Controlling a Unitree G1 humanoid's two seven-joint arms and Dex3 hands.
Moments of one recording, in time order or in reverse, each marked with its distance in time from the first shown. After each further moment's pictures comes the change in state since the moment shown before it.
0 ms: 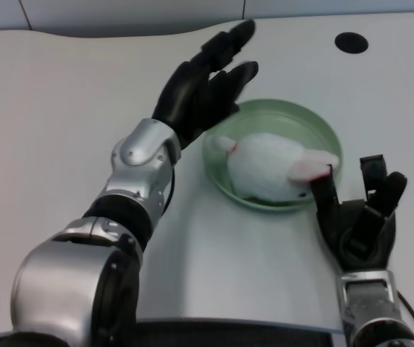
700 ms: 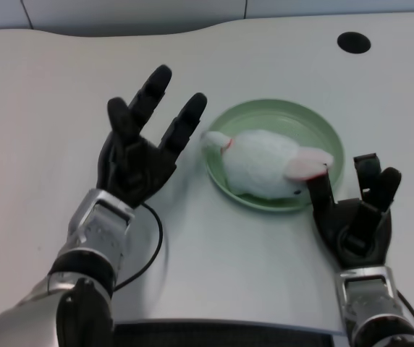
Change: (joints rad) left arm 0.238 0.036 0.302 -0.095 -0.388 0.296 -0.413; right arm -0.015 -0.013 -0.002 0.023 -0.015 0.037 -0.026
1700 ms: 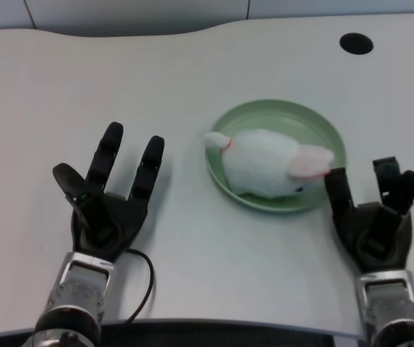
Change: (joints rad) left arm 0.187 -0.017 0.092 -0.090 -0.165 0.144 -0.051; right arm 0.040 -0.052 -0.003 -0.051 -0.003 0.033 -0.016
